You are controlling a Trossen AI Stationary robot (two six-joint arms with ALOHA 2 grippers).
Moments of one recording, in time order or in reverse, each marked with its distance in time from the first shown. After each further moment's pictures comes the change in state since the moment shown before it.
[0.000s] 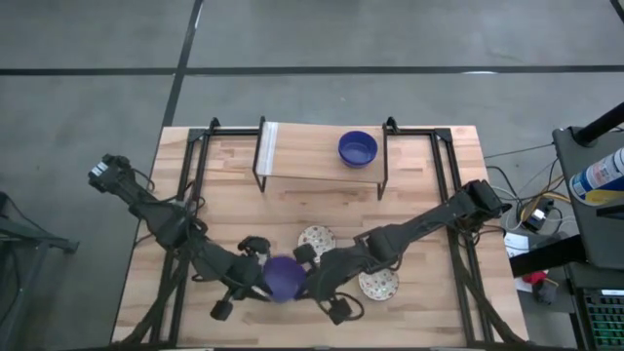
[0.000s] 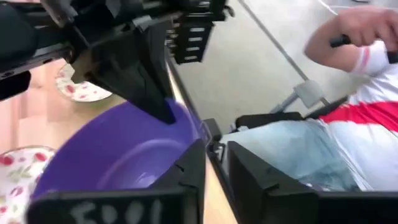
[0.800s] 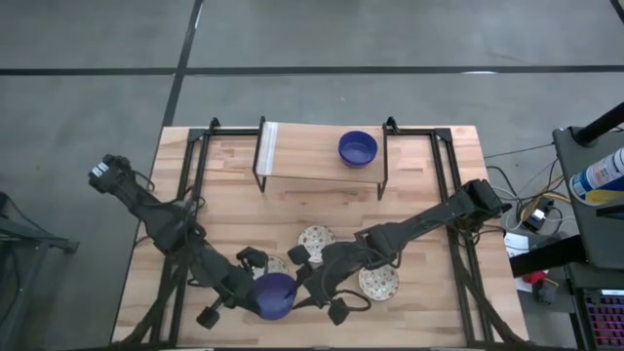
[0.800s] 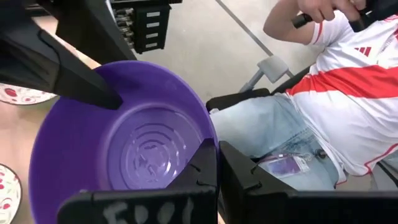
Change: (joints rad) left arm -0.008 0.005 0.000 -0.007 0.141 0.082; right arm -0.002 0.000 -0.019 0.174 -0.109 -0.063
